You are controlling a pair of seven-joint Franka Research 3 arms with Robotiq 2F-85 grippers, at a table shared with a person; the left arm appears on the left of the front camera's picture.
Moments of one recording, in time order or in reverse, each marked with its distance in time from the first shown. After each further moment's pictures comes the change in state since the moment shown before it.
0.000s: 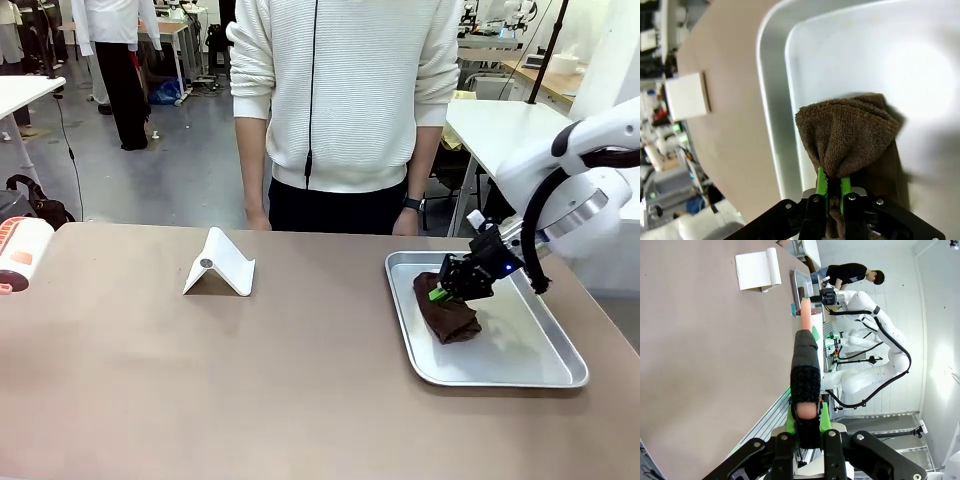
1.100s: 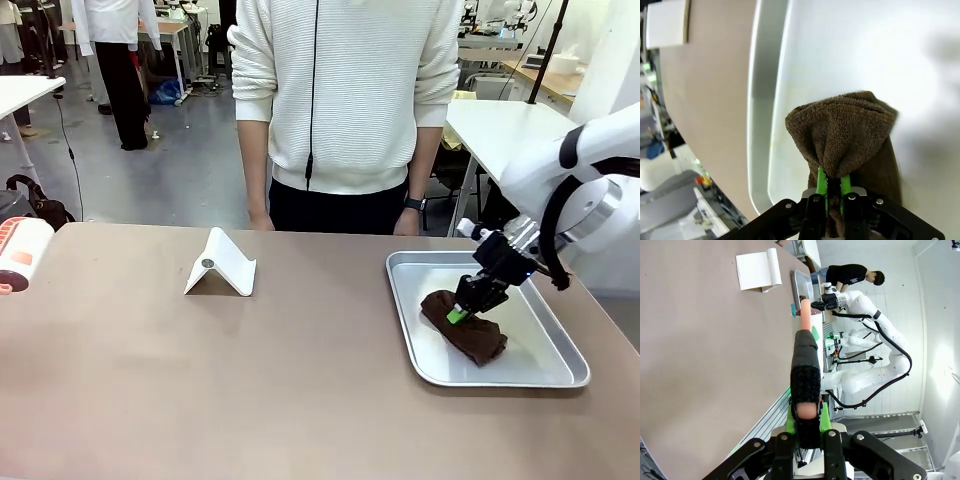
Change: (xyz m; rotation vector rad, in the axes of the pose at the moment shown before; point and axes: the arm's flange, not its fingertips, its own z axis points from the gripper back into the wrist) left arm 0.000 0.000 0.000 0.000 0.000 0.000; right arm -0.019 -0.018 0.022 -0.086 0.149 0.240
